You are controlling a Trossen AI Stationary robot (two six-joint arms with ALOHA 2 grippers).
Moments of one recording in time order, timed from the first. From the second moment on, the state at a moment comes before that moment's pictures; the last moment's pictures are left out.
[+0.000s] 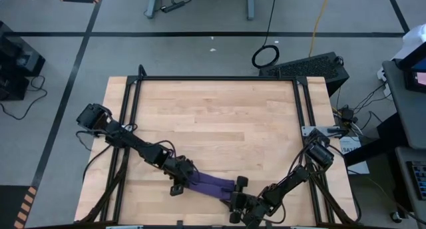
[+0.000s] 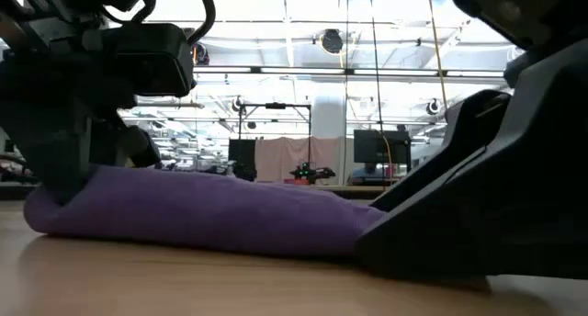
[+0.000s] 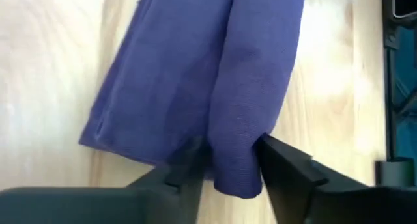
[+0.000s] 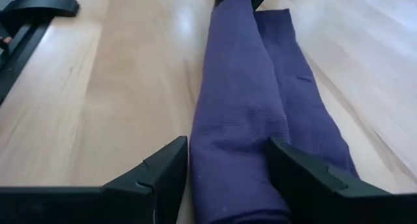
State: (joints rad) left arm -0.44 1.67 0.76 -0.03 0.18 -0.62; right arm 0.78 2.21 1.16 0.25 0.86 0.62
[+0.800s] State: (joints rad) left arm -0.83 1.69 0.76 0.08 -0.56 -0.28; right arm 0.78 2.21 1.16 0.23 0.86 0.65
